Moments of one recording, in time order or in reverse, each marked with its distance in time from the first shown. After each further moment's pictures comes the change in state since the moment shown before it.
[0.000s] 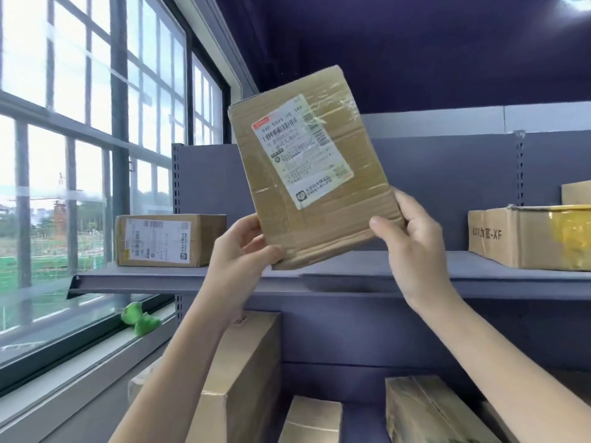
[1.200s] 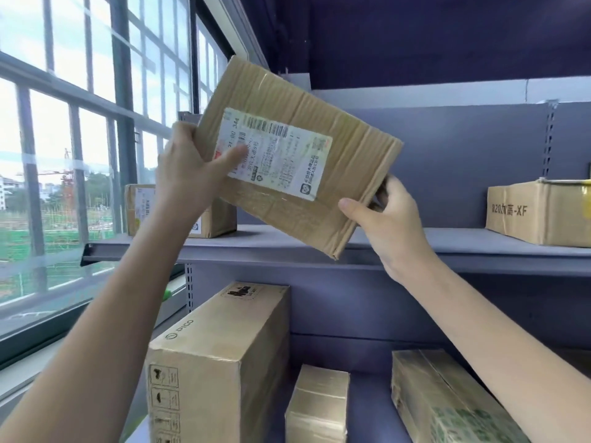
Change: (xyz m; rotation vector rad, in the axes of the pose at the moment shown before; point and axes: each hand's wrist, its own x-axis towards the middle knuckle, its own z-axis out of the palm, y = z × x) left_hand 0.061 0.033 -0.060 0.818 0.414 0.205; right_hand 0.006 0.022 0.039 0.047 -0.014 0.283
